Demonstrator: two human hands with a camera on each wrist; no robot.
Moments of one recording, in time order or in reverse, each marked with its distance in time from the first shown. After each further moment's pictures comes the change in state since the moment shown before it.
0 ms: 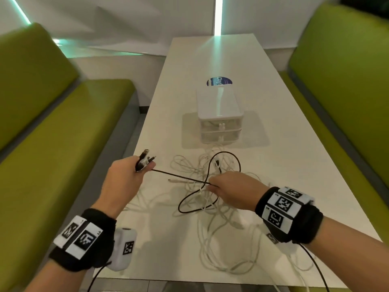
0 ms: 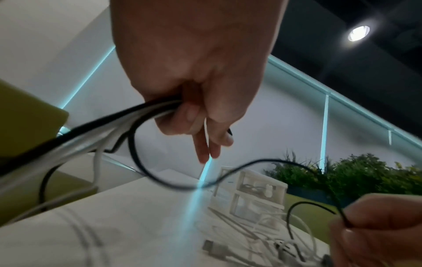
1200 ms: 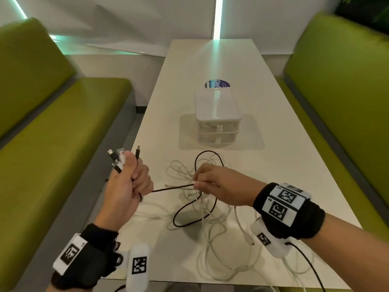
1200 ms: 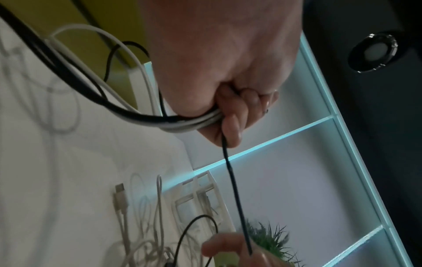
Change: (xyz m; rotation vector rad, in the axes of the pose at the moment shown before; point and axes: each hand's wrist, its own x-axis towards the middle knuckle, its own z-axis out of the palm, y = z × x) left_hand -0.031 0.028 0.005 -1.300 -0.139 -0.121; right_hand -0.003 -0.014 -0.021 0.295 0.041 -0.197
